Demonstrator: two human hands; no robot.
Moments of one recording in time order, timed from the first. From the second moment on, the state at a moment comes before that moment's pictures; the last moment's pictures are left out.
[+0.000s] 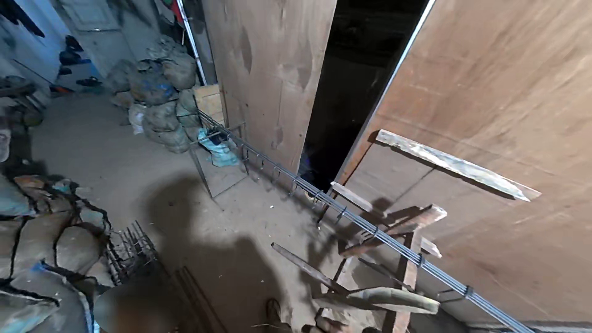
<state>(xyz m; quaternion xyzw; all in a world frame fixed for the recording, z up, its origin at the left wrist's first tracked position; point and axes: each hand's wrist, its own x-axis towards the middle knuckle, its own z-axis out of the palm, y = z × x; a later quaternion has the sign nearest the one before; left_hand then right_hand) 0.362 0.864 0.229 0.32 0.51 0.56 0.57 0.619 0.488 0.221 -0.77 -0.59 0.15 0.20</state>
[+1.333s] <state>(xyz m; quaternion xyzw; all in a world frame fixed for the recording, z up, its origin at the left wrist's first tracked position) 0.646 1.219 0.272 0.92 -0.02 0.08 0.38 0.744 1.027 0.293 -0.87 -0.44 0.01 0.23</state>
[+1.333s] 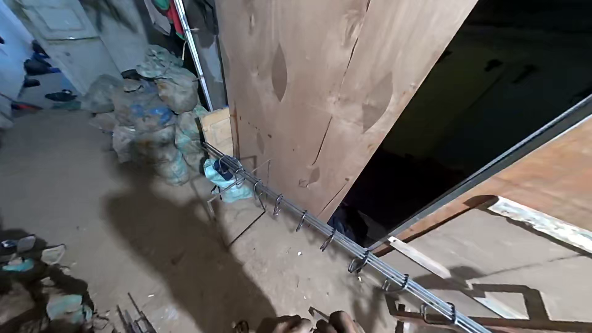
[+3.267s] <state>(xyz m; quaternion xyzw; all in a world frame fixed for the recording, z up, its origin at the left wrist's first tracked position) 0.724 1.398 0.354 0.14 0.03 0.15 0.98 0.698 1.181 0.296 -0.91 -0.24 0.01 0.34</state>
